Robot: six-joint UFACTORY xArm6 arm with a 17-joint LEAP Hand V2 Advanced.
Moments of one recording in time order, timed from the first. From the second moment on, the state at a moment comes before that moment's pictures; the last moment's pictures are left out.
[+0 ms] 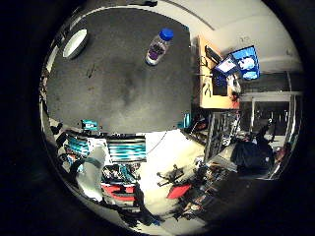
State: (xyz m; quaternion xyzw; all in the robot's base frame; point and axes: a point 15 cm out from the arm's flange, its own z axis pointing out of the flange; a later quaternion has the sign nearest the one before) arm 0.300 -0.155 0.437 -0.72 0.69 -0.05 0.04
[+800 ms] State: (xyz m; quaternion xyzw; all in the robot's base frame) arm 0.327 -0.210 0.443 -0.63 0.74 -0.06 0.23
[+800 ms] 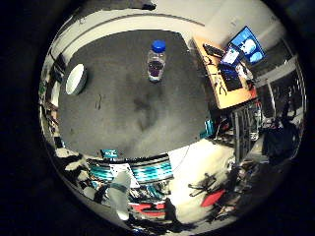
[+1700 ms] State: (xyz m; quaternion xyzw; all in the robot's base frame) arm 0.364 -0.341 0.337 -0.50 0.77 -0.03 0.40
